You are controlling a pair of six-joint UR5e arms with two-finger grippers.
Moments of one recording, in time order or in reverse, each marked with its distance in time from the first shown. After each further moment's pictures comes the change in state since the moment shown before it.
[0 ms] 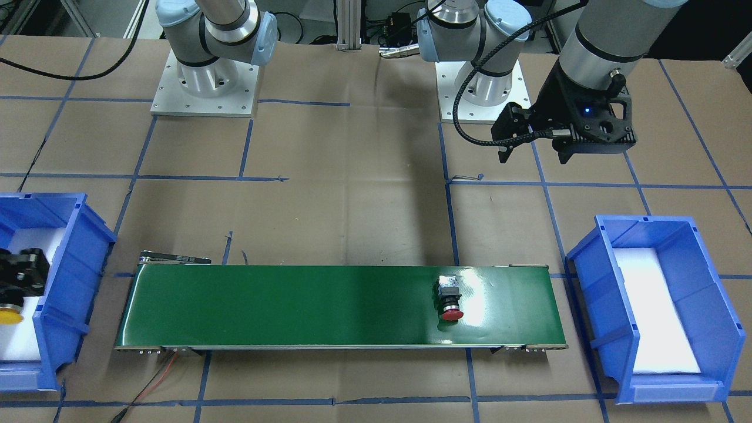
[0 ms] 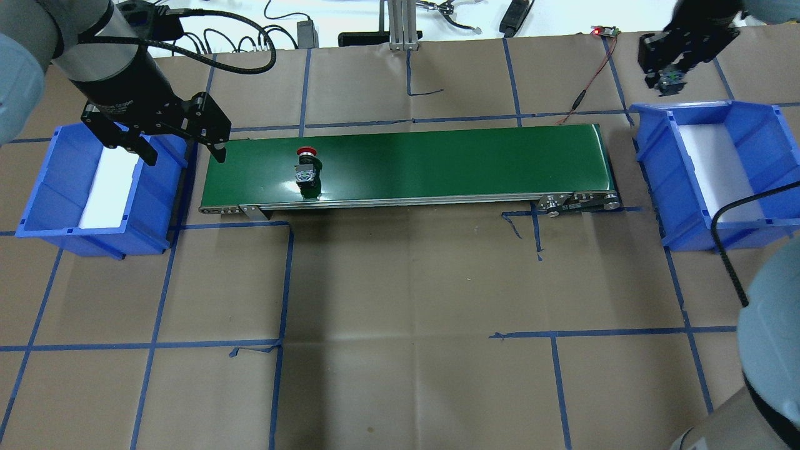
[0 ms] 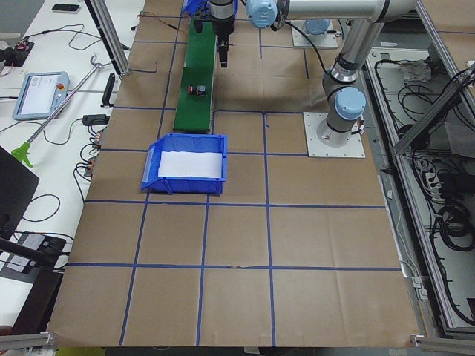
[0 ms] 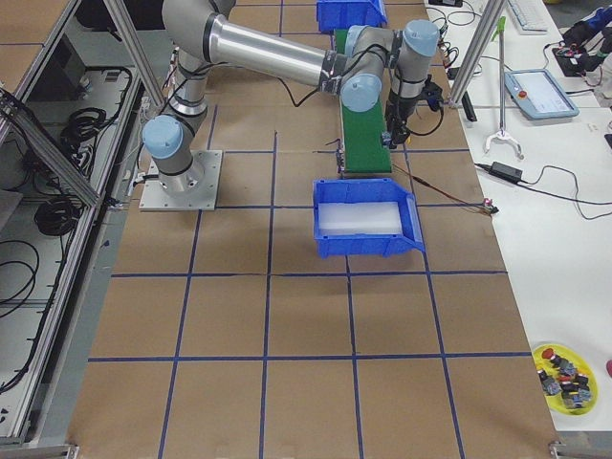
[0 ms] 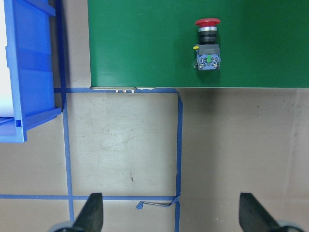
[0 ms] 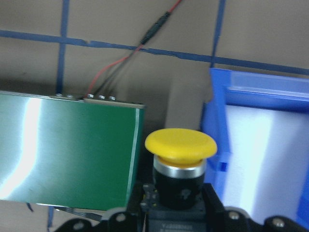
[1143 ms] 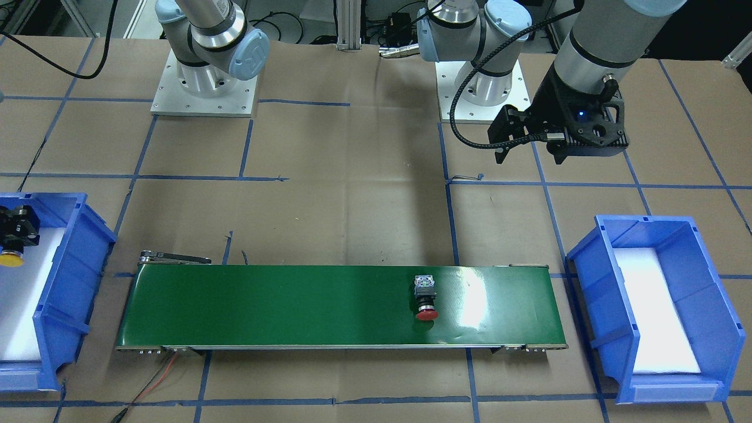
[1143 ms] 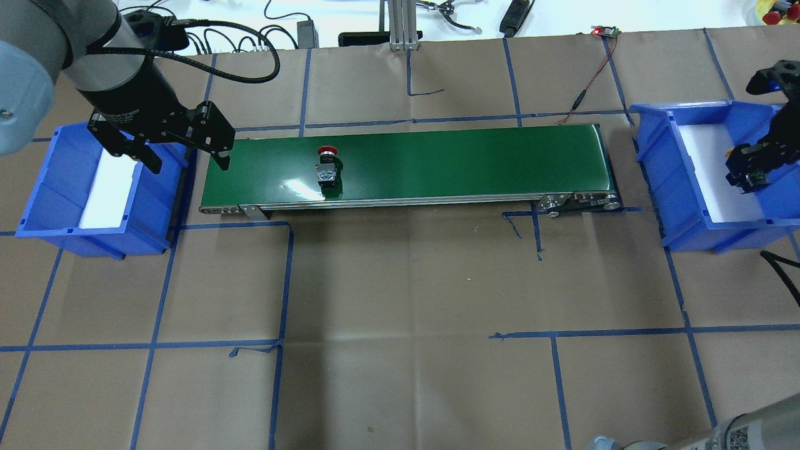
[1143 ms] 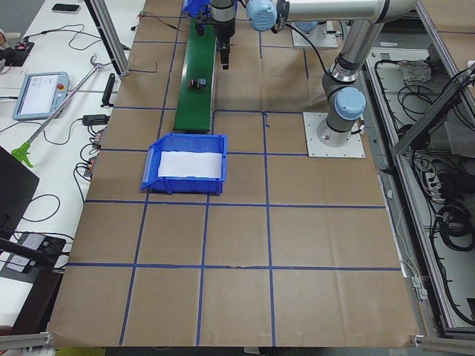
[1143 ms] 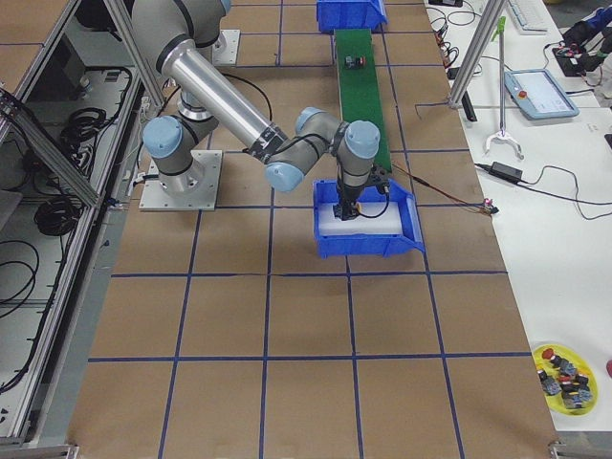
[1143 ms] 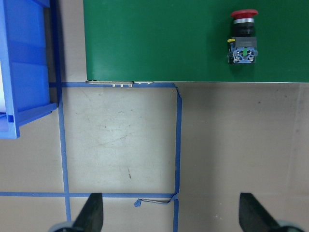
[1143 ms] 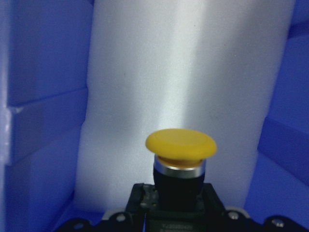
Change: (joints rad) left arm -0.001 0.005 -0.024 0.007 -0.001 -0.003; right arm -0.281 -0.101 0.519 -0.378 0.020 -0.313
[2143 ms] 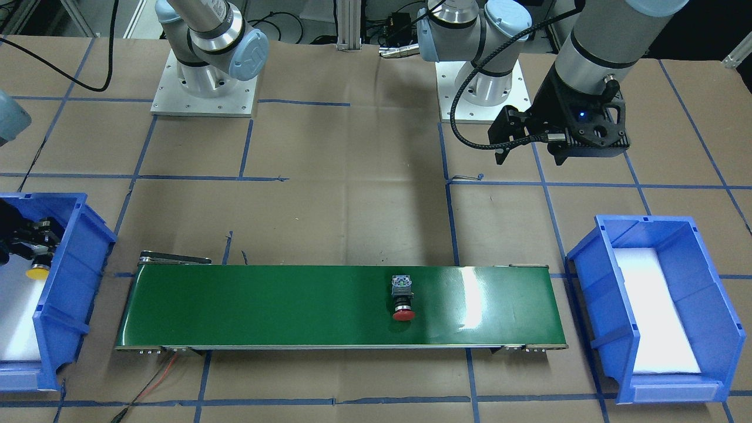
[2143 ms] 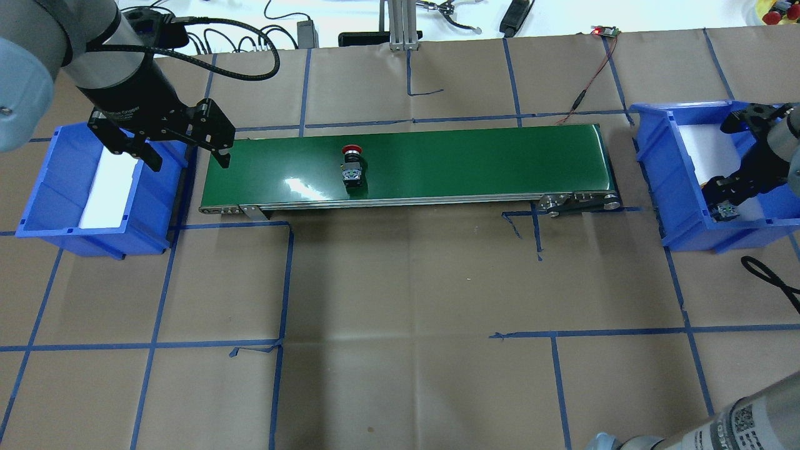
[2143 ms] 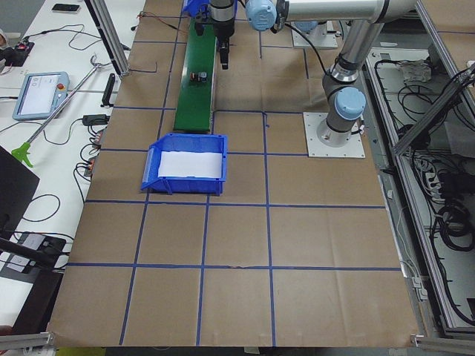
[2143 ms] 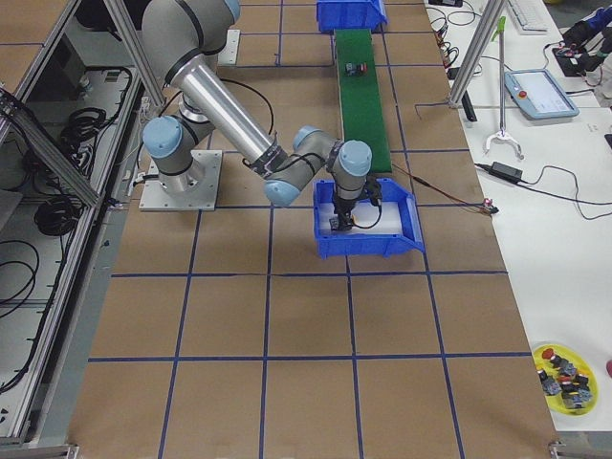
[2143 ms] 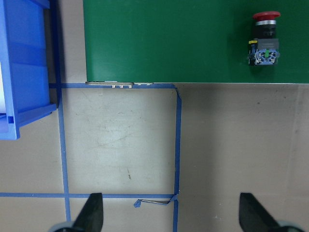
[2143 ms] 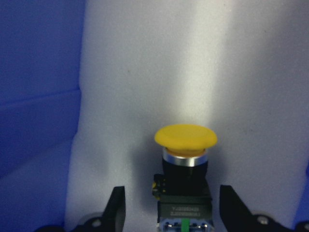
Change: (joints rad) left arm 0.000 -0.005 0.007 0.000 -0.002 0.000; right arm -0.004 0.055 0.053 -0.095 0.039 -0.003
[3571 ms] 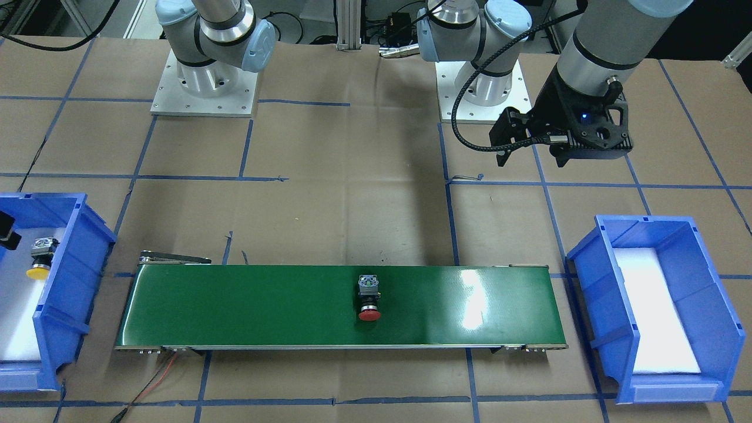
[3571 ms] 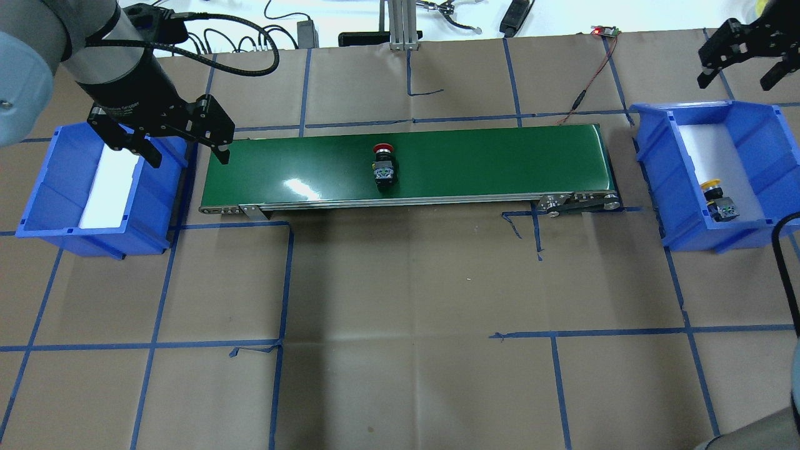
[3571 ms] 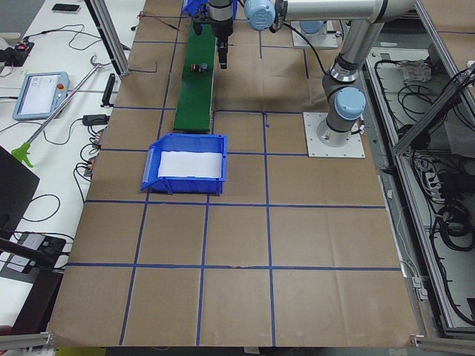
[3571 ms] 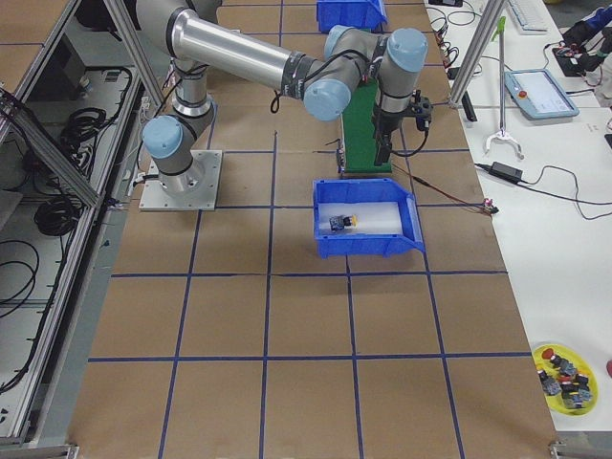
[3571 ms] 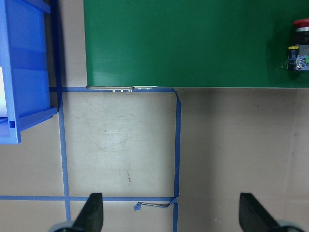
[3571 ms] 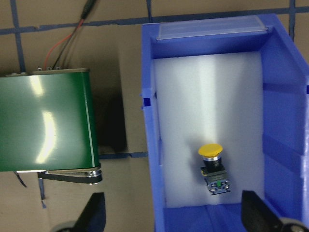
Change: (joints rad) left arm 0.000 -0.007 0.011 0.000 0.001 0.000; right arm 0.226 -0.063 -0.519 0.561 0.010 0.508
